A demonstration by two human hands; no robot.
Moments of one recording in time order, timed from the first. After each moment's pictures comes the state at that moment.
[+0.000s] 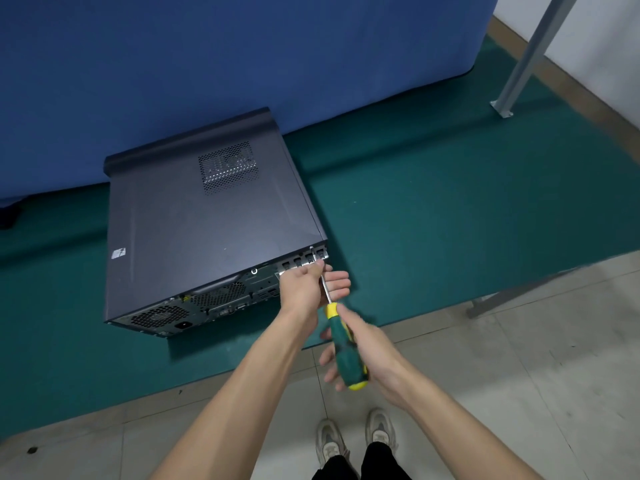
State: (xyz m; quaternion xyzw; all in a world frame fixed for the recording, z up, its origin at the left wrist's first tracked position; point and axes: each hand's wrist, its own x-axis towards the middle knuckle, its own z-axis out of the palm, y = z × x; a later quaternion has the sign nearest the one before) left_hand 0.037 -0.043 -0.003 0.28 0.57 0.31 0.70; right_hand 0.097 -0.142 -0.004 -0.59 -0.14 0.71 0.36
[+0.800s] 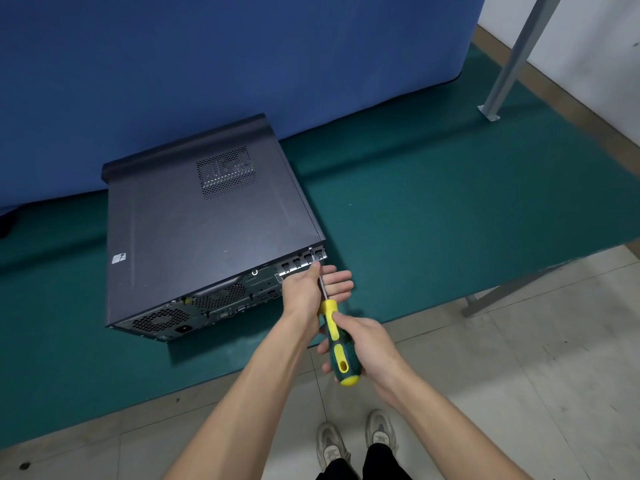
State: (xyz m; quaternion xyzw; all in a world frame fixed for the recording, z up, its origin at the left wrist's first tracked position) left_hand 0.033 -0.050 -0.005 0.28 0.57 0.29 0.71; right_hand 0.089 -0.147 0.006 -0.61 -0.12 0.67 0.41
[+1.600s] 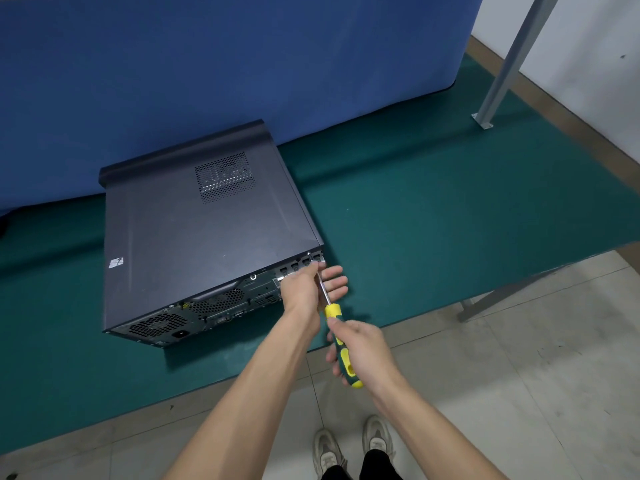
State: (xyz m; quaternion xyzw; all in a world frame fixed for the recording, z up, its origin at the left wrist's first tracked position) left_hand 0.039 -0.040 -0.007 0.22 0.57 0.35 0.71; right_hand 0.082 -0.148 -0.001 -0.69 -0.14 0.58 0.41
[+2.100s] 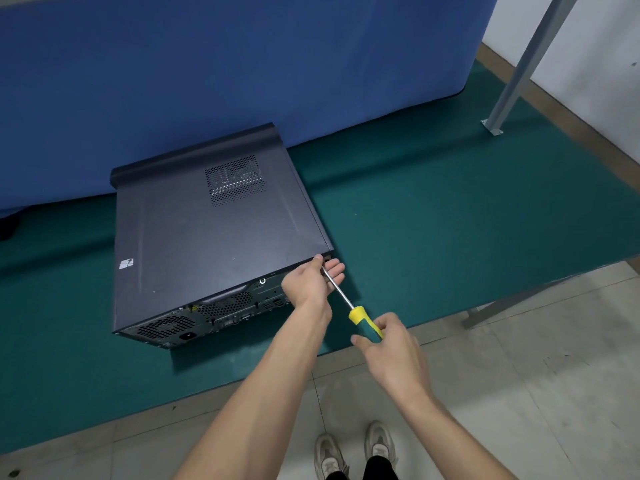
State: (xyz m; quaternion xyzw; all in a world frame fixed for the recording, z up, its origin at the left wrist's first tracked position) left_hand 0.048 -0.025 -0.008 0.15 0.61 0.43 0.65; right_hand 0.099 -0.151 -0.009 -0.87 -0.31 0.33 0.21
